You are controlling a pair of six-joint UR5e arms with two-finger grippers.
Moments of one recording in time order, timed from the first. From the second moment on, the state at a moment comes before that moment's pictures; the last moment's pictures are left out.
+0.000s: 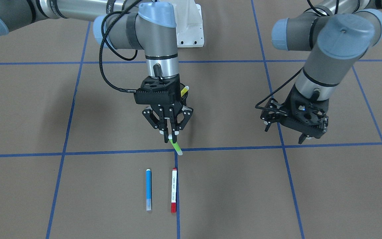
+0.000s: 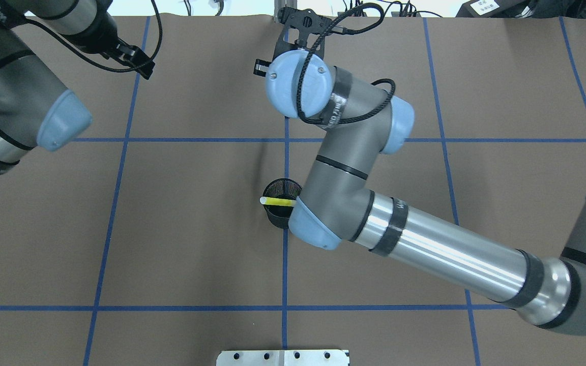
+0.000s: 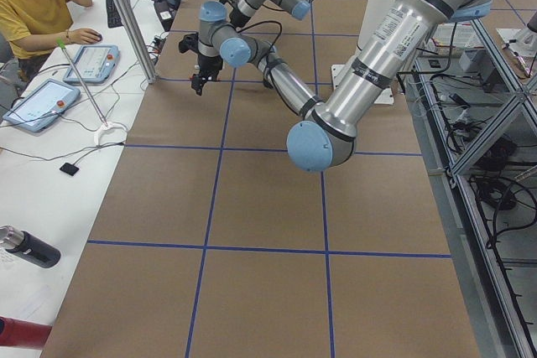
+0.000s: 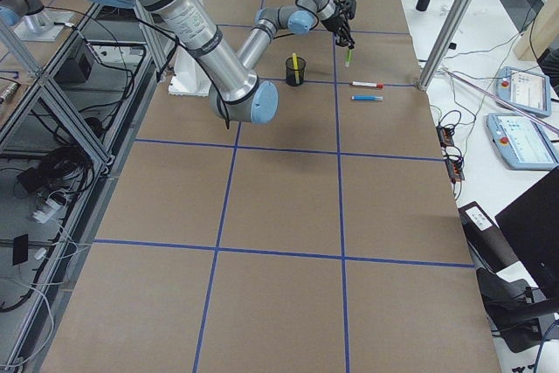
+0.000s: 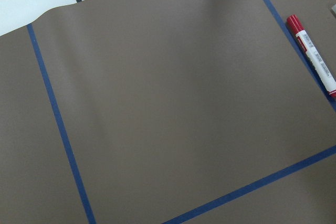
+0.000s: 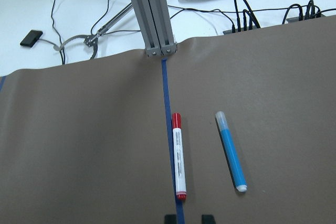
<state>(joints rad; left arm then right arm) -1.02 -2.17 -1.68 -1.61 -2.08 -0.35 0.58 -0.62 1.41 -1.37 1.29 1.42</state>
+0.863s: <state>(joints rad) -1.09 -2.13 -1.67 -1.60 -2.15 -0.24 0.56 -0.33 0.78 -1.16 1.03 1.51</state>
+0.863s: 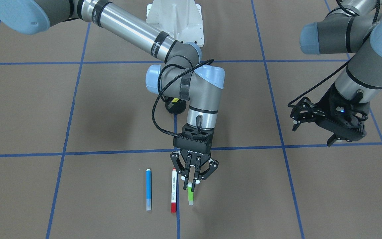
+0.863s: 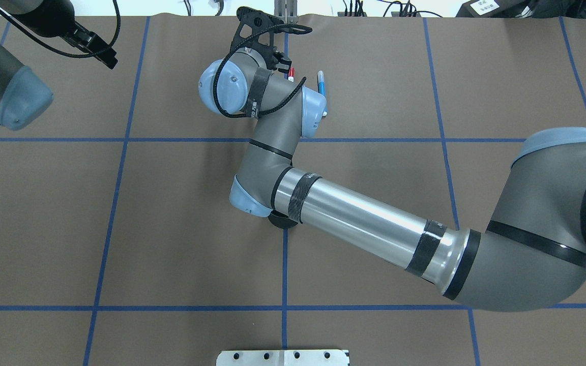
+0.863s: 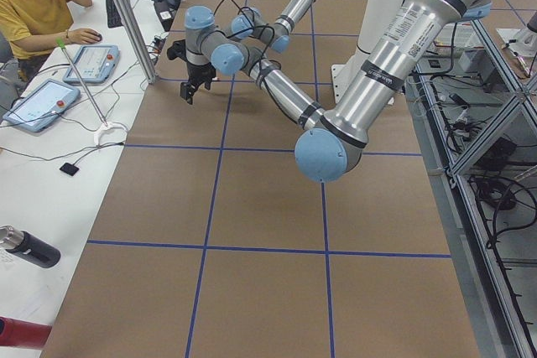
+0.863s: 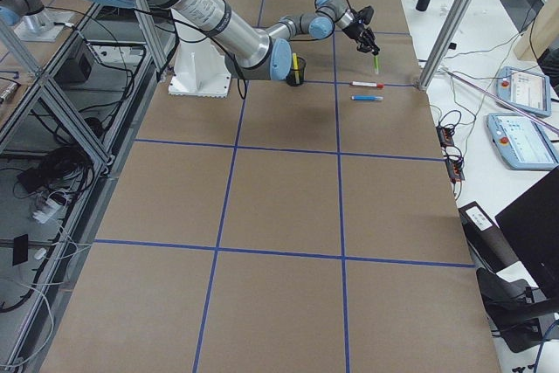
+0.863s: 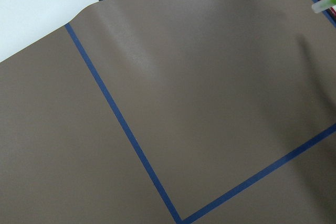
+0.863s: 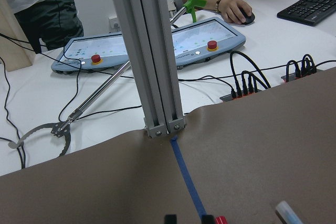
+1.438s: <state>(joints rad) -1.09 -2.13 -1.67 -1.60 -2.15 -0.24 0.49 -0.33 0.74 -1.15 0.97 1.50</state>
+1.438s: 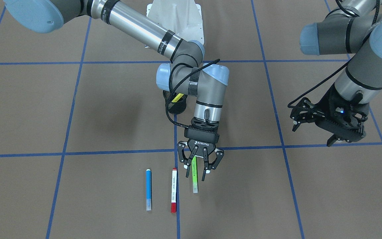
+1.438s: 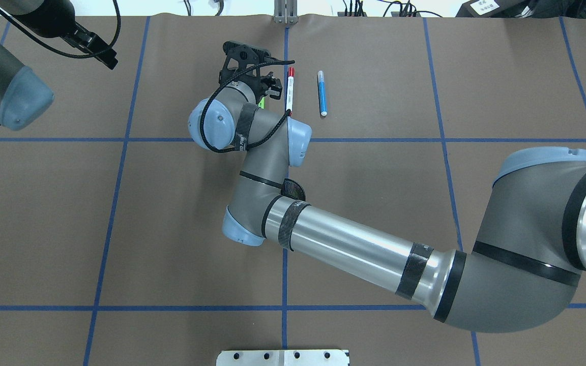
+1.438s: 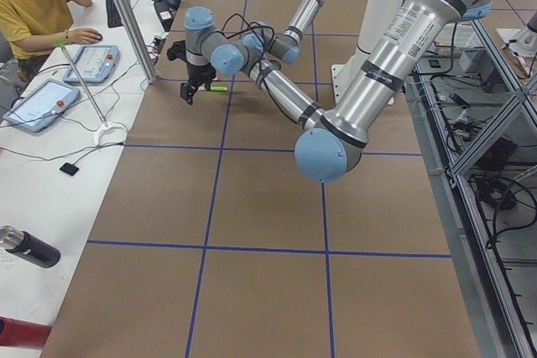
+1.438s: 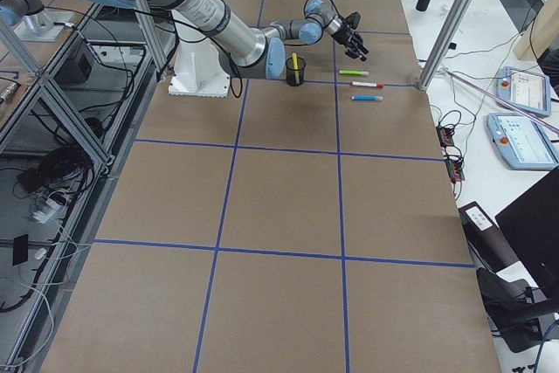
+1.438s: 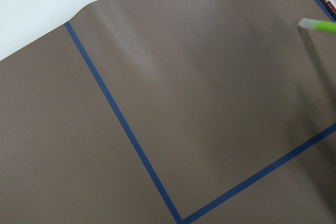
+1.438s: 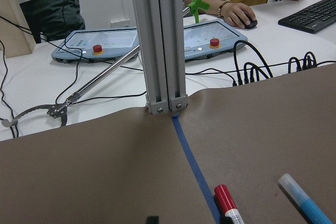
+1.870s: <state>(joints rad) -1.09 -2.13 -1.67 -1.60 -2.15 -0.26 0.51 -0.33 0.77 -1.15 1.04 1.46</state>
